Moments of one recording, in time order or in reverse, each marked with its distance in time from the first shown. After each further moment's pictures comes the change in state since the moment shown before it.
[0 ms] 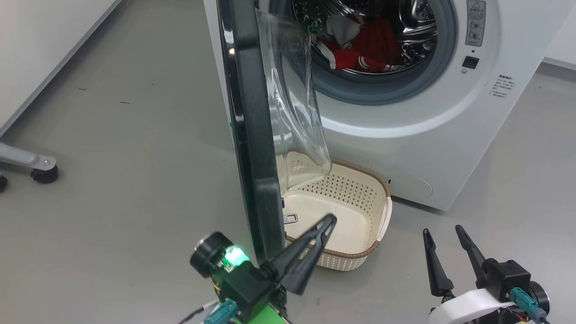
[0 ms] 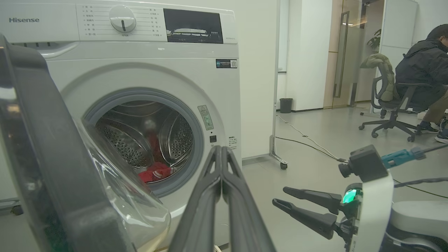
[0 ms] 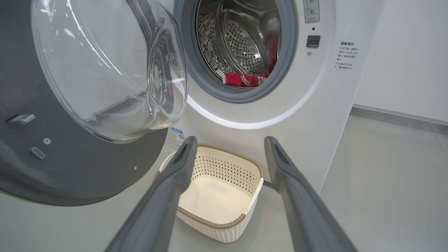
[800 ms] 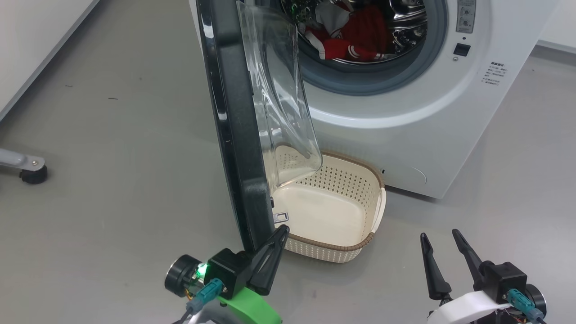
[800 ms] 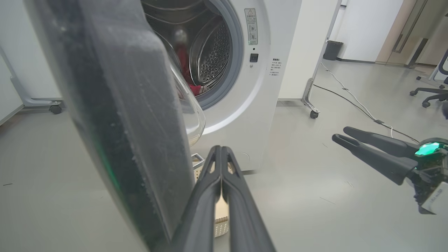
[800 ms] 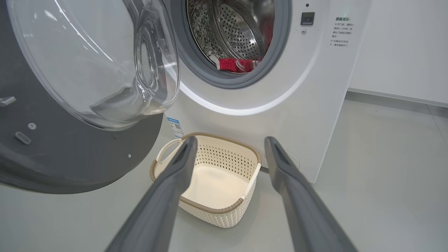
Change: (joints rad) left arm 0.045 0.000 0.057 0.201 -0.067 0.032 0.110; right arm -0.002 0.010 -0.005 0.029 -0.007 0.017 0.000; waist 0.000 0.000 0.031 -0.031
